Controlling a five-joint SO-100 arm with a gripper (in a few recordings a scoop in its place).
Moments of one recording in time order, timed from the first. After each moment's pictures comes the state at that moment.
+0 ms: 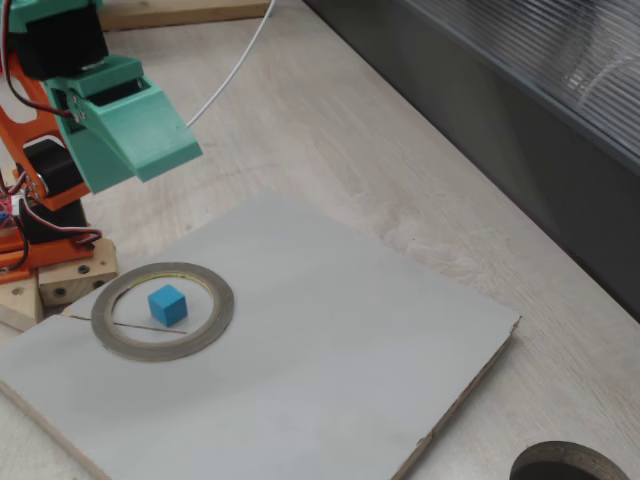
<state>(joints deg) 8.1 122.9 91.1 113.0 100.8</state>
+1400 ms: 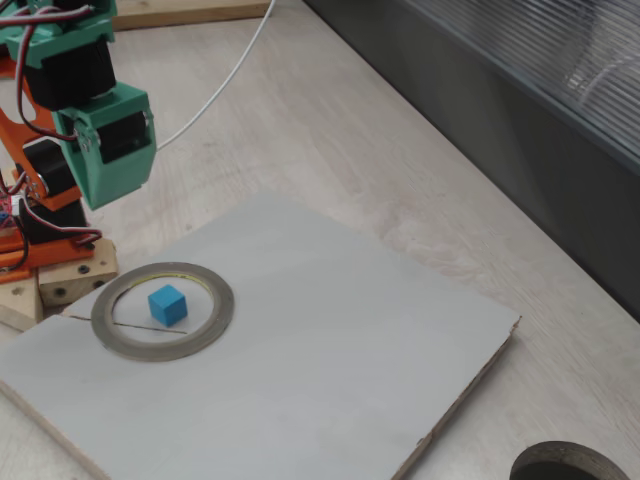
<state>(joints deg) 7.4 124.0 101.8 108.0 100.8</state>
